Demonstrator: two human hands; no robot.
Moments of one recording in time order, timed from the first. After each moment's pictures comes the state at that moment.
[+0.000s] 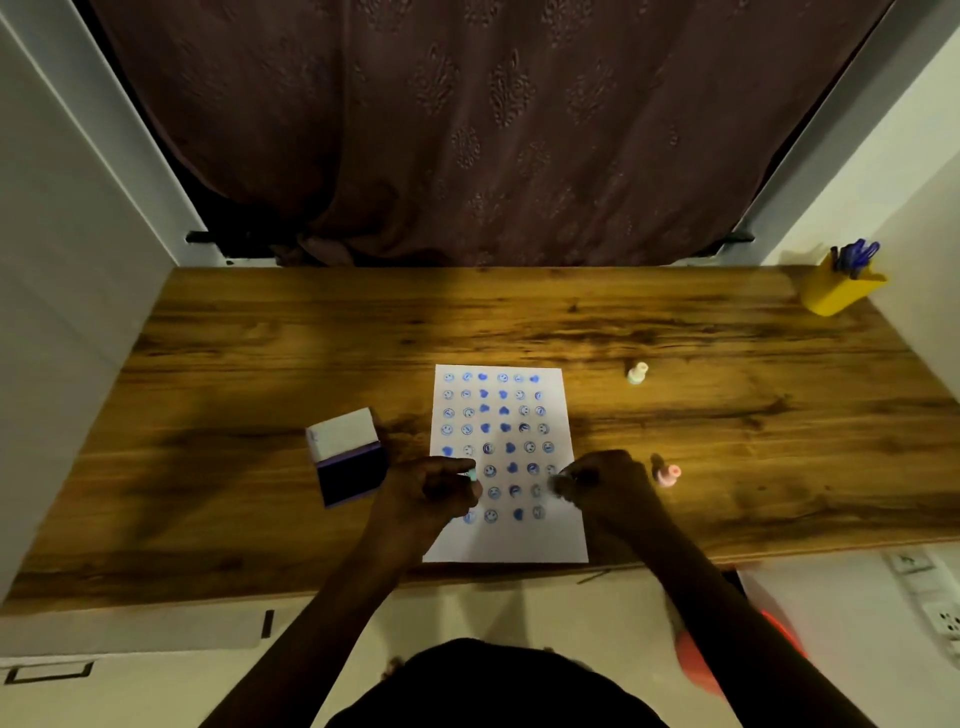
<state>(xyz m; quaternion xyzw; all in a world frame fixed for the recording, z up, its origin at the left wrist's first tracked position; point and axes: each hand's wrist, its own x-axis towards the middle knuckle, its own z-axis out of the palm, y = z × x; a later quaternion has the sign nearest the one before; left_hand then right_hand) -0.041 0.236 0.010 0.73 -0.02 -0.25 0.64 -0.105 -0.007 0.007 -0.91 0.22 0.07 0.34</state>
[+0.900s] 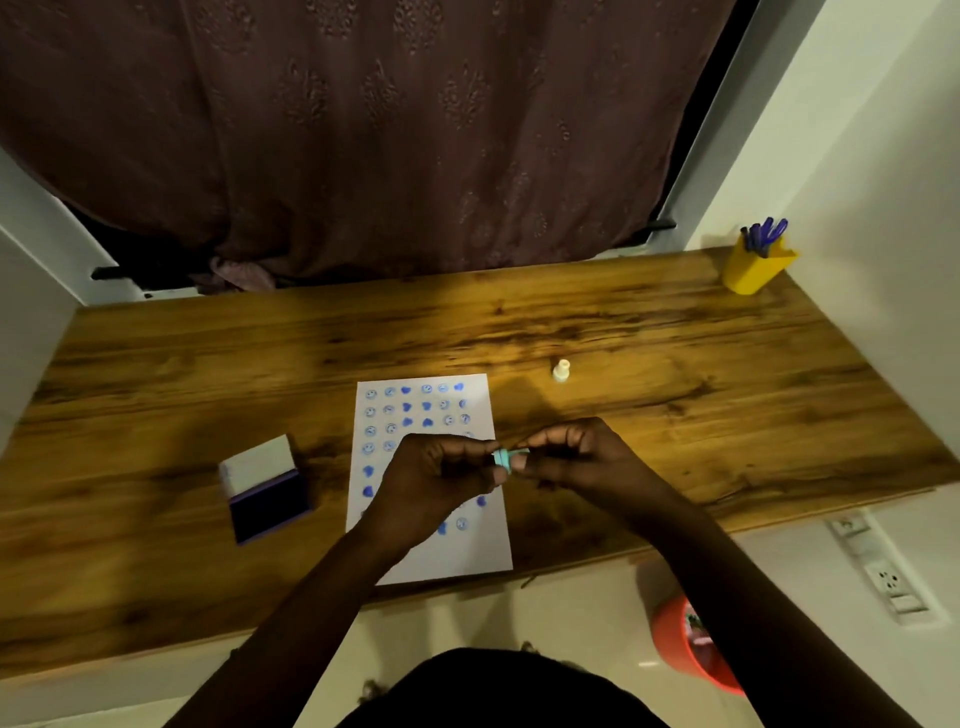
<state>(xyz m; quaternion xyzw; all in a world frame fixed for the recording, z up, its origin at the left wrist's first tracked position) -0.049 0.127 0.050 0.73 -0.23 -0.21 0.61 -0.130 -0.077 0.070 -0.76 0.12 0.06 0.64</state>
